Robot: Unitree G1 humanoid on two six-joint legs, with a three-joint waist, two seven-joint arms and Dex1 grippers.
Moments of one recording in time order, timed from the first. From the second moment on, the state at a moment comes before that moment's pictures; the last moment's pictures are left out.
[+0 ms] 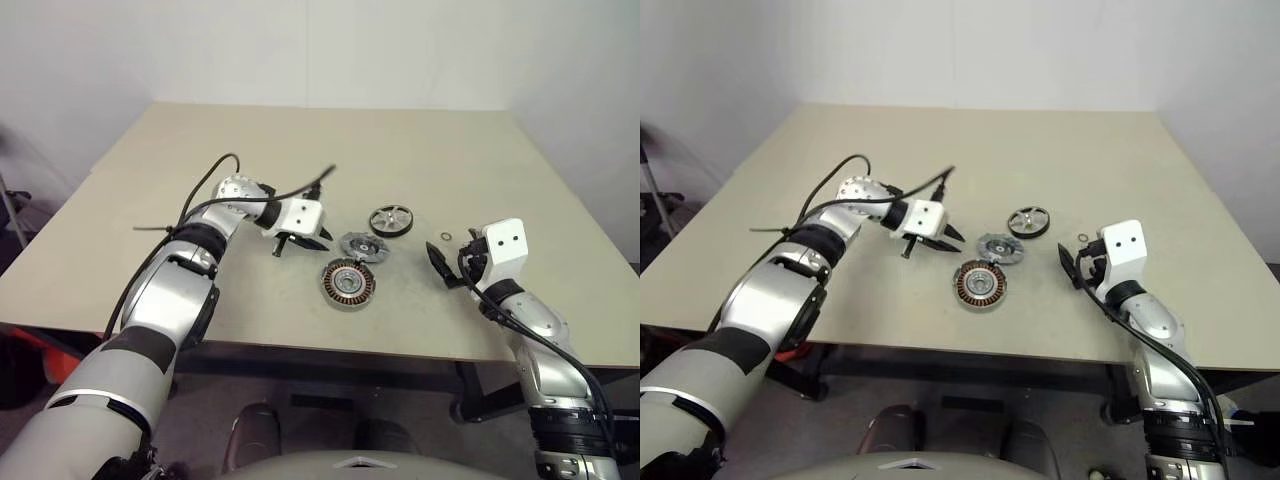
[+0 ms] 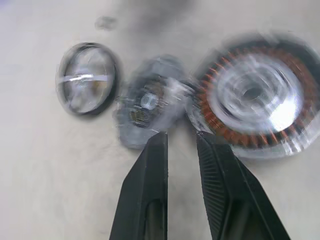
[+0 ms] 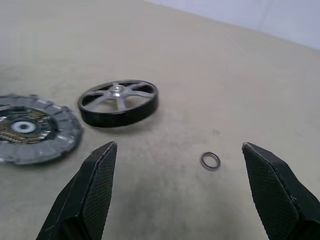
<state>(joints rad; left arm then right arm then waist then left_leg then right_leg) -1.04 0.26 -0.18 1.12 0.09 -0.47 -1.32 -0.09 -0.42 -0.19 -0.07 0.16 0.24 0.35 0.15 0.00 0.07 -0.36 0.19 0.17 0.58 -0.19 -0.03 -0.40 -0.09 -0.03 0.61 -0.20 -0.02</state>
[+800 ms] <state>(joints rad) -0.42 0.23 -0.09 0.11 -0.15 0.30 -0.88 -0.58 -0.36 -0.13 0.69 0.07 0.20 0.21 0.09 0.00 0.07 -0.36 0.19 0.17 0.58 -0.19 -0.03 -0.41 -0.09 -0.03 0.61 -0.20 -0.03</state>
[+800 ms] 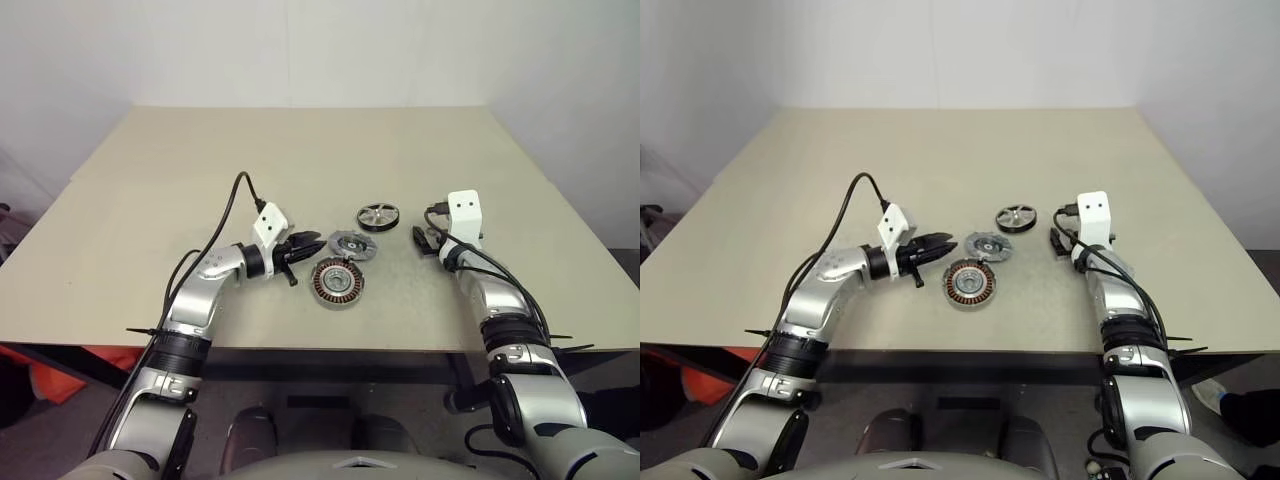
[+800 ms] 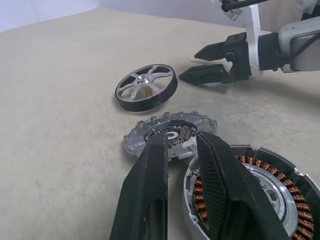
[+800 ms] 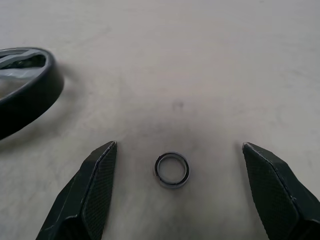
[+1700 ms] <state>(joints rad) -0.41 0.30 -0.09 0.10 -0.18 0.30 -0.82 -0.59 -0.35 -0.18 0.68 0.14 0.30 0.22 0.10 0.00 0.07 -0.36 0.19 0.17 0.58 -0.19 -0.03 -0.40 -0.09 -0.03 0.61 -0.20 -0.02</state>
